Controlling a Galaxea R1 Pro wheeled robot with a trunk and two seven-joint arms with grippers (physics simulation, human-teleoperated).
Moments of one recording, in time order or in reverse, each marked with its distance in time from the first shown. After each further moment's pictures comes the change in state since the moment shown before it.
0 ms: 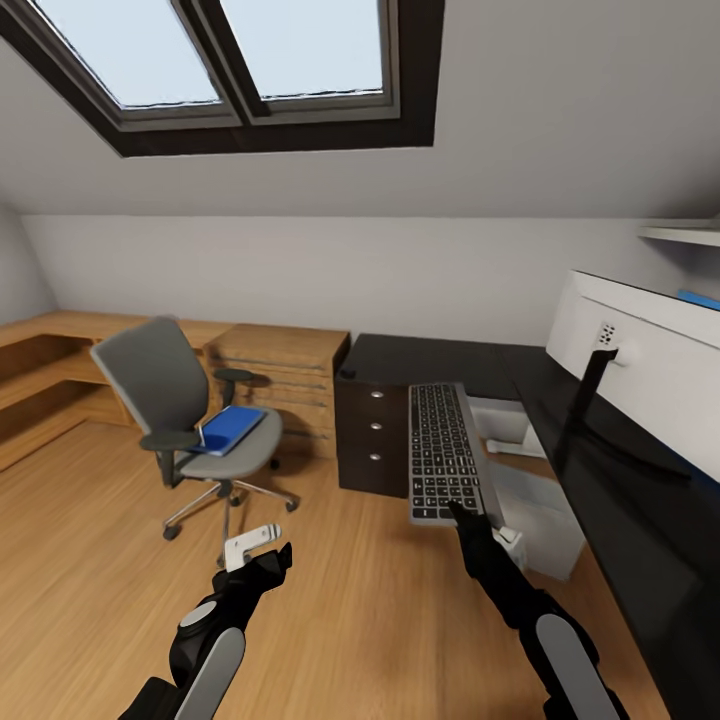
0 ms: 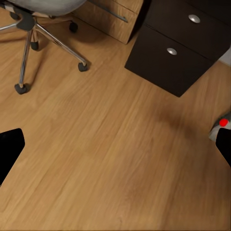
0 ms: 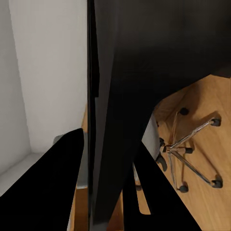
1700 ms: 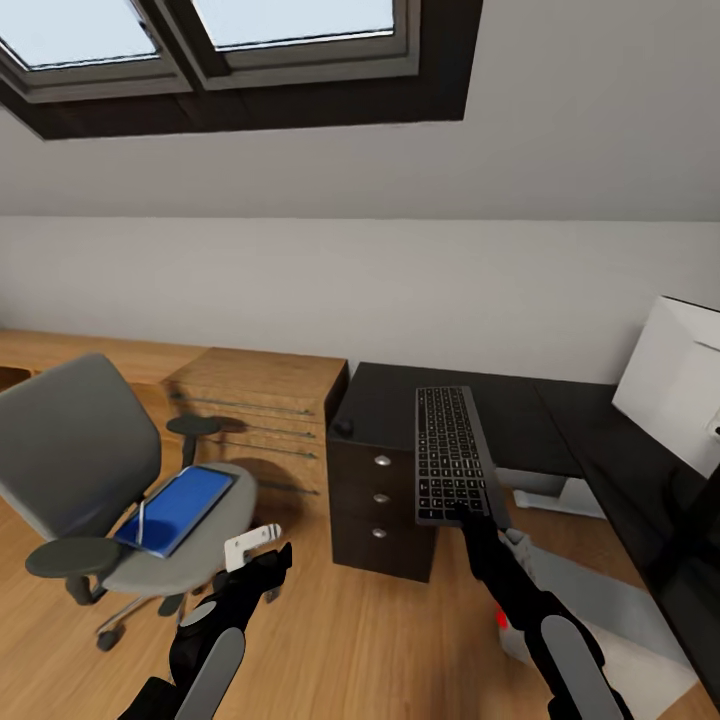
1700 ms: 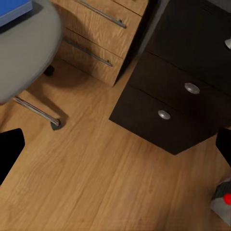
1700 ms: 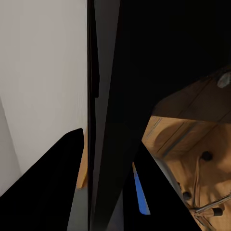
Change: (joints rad) left arm 0.000 0.000 0.000 0.000 0.001 0.000 -0.001; right arm 0.000 0.000 -0.027 0.010 -0.003 0.003 -0.001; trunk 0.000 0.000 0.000
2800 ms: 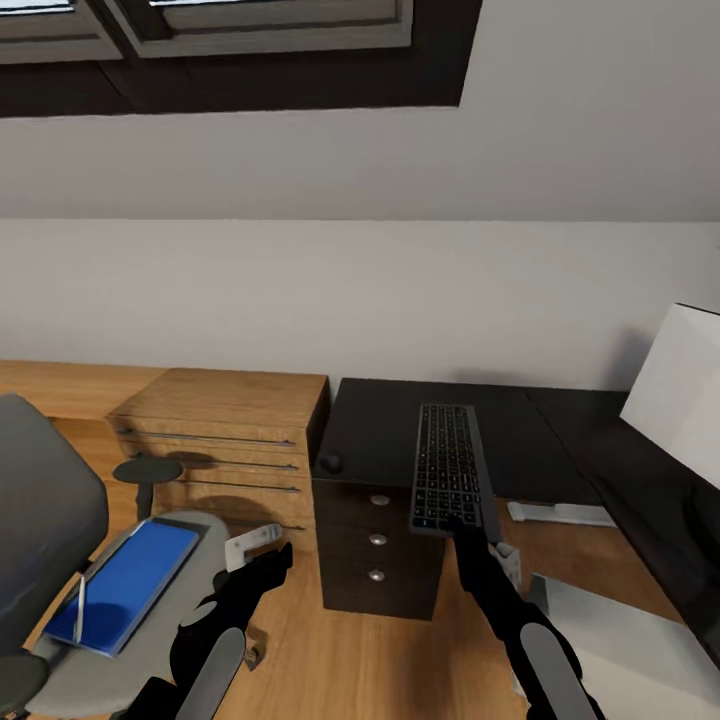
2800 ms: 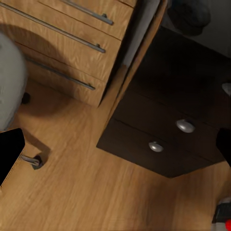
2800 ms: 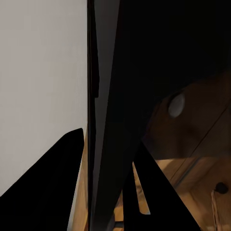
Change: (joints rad) left arm 0.000 -0.002 0.000 0.001 0.000 -0.001 0.000; right arm 0.000 0.047 0.017 0.084 -0.007 -0.091 0.005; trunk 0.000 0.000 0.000
